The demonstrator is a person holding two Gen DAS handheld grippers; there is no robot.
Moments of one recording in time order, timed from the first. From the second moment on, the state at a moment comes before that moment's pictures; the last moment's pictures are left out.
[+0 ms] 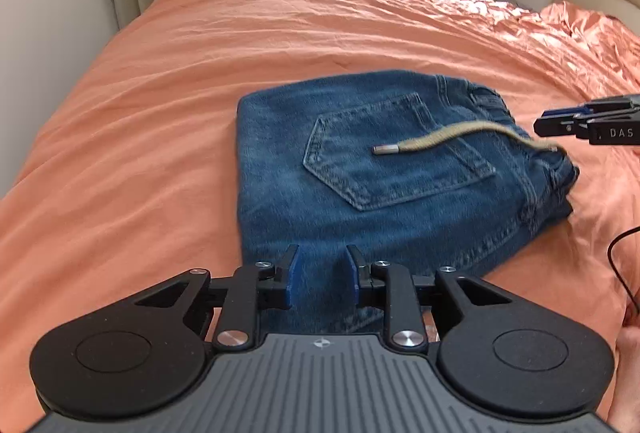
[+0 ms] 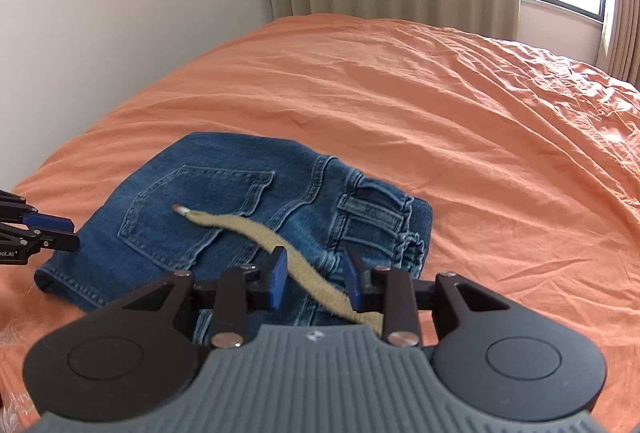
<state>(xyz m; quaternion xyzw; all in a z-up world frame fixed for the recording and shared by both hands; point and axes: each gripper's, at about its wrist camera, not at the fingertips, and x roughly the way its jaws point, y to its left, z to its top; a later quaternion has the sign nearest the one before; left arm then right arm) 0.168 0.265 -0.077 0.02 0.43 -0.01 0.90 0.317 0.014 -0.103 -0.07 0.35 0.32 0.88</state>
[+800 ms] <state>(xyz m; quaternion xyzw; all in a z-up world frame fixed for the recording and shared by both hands) 0.137 0.238 -0.029 -0.02 0.39 0.03 0.92 0.299 -0.012 -0.086 -0.04 0.37 0.31 0.88</state>
